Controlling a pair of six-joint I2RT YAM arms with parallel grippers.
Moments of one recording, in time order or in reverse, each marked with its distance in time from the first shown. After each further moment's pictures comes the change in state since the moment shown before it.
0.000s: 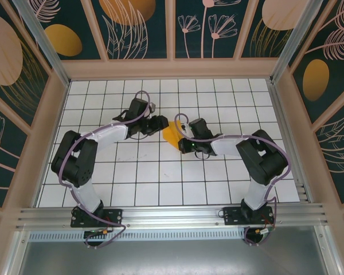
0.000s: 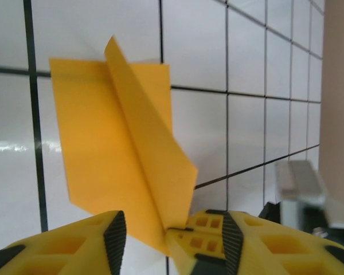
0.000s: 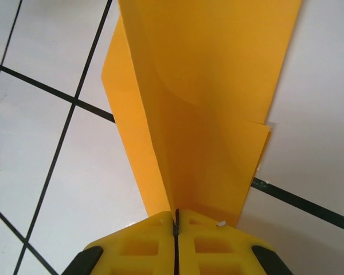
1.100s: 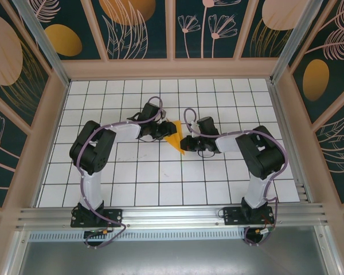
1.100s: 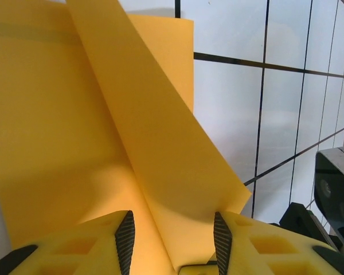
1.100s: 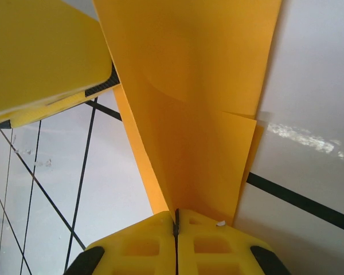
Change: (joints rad) left arm -0.055 0.211 0.098 0.045 0.042 -0.018; right arm -0.103 0.062 -0.020 0.094 -0.258 0.114
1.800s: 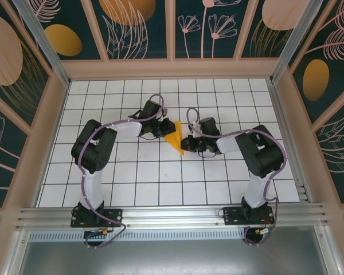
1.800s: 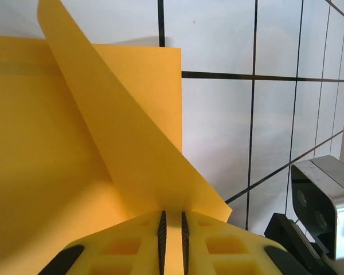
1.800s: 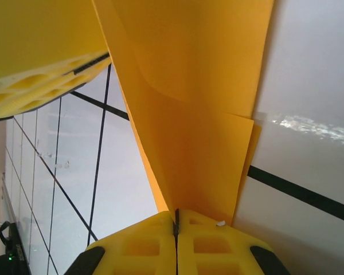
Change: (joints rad) left arm 0.000 0.025 0.053 -0.019 -0.003 0.016; right arm -0.021 0.014 -0.031 0.079 -0.071 0.085
